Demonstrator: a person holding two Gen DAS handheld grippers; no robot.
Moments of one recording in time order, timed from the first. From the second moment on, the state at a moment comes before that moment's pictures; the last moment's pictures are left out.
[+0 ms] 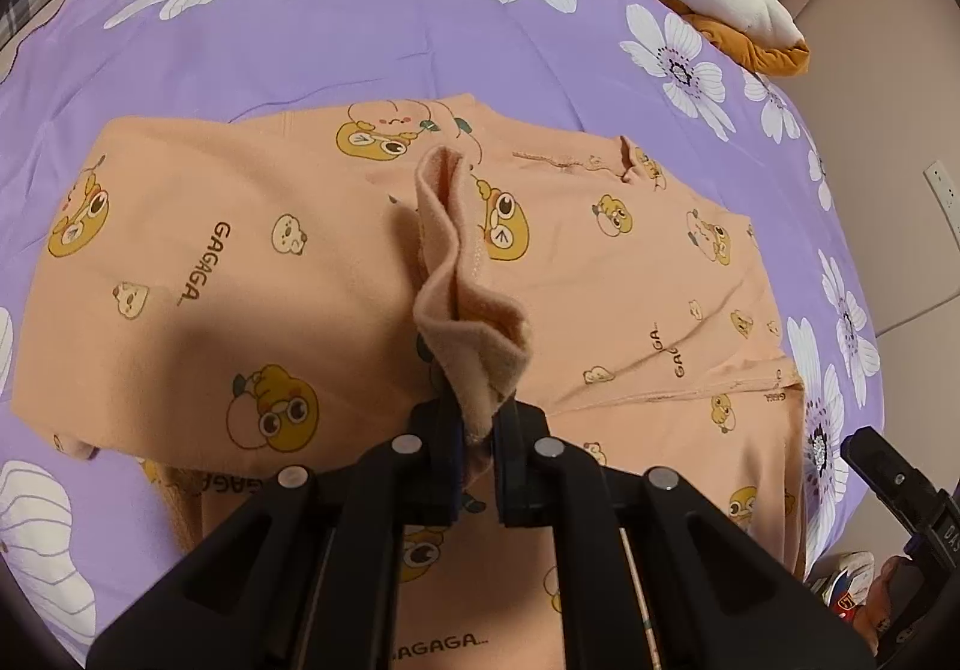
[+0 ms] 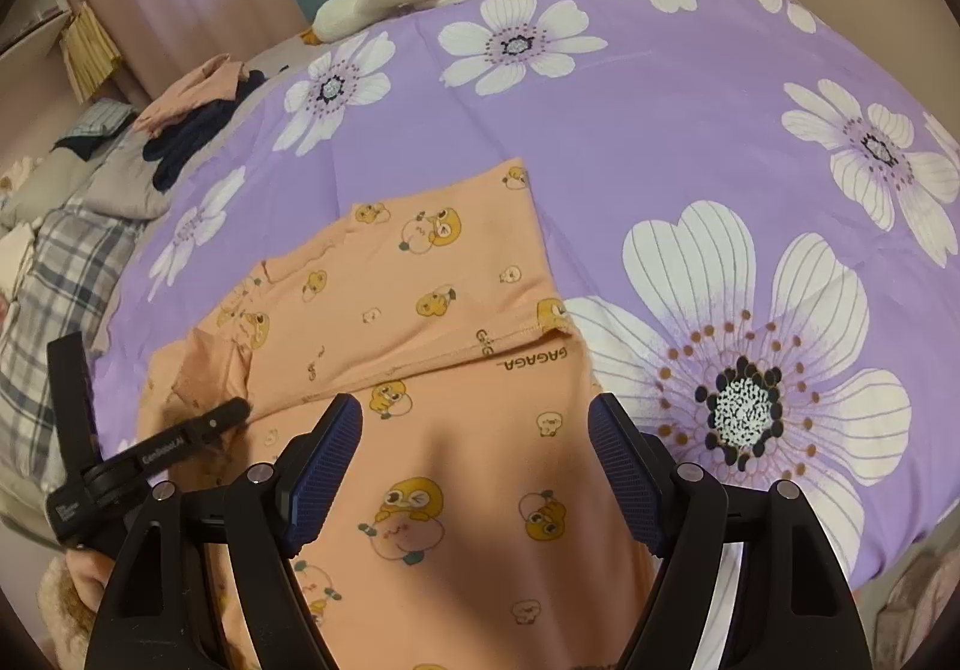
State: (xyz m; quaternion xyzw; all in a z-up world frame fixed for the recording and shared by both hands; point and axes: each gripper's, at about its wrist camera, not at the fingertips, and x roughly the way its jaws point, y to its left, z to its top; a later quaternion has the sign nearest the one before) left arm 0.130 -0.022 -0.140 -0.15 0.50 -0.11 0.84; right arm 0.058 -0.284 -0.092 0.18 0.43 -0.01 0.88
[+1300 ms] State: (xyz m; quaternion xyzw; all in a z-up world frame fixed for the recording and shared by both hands) left arm 0.017 0.158 -0.081 -0.25 0.44 0.10 0.85; right arm 0.149 -0.103 -0.101 0.06 0.50 0.19 0.84
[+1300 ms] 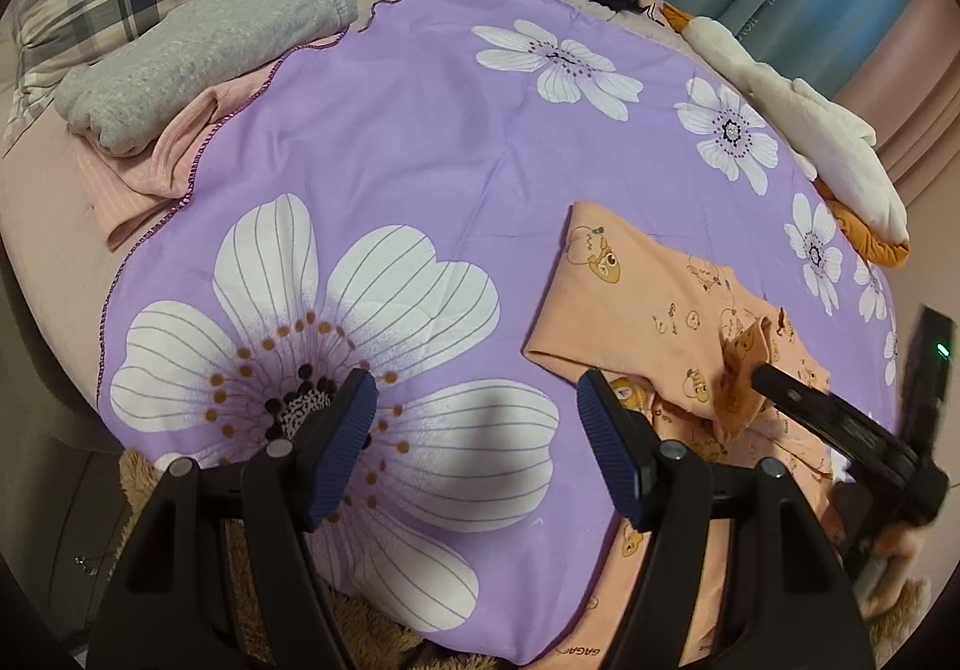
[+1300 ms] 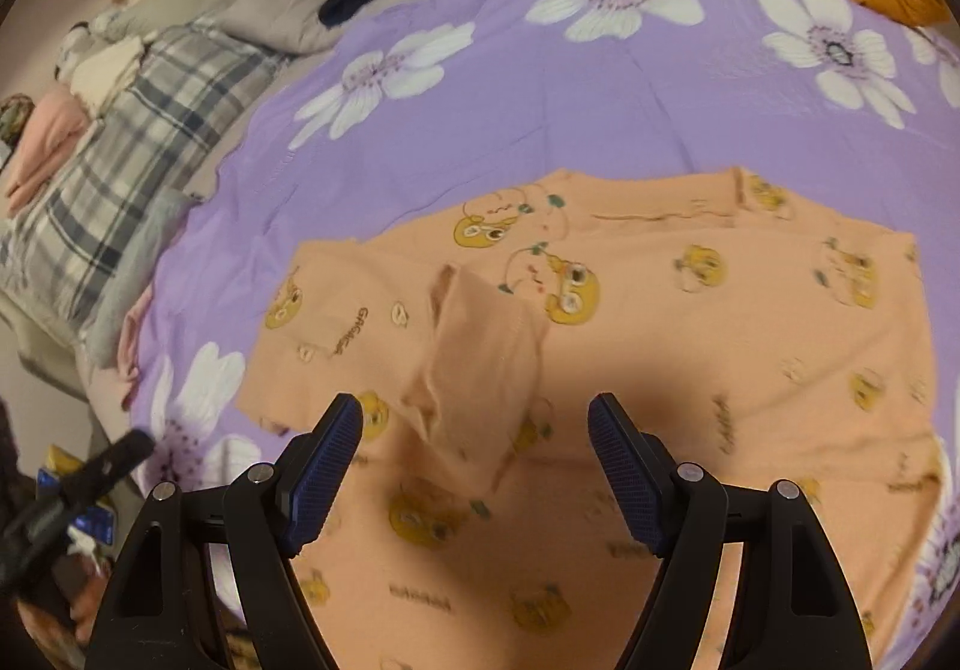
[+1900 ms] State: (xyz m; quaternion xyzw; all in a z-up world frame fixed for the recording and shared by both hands) left arm 0.012 0.166 -0.085 -0.26 0.44 0.10 0.85; right arm 0.163 -0.102 -0.094 0.02 0.50 0.15 0.85
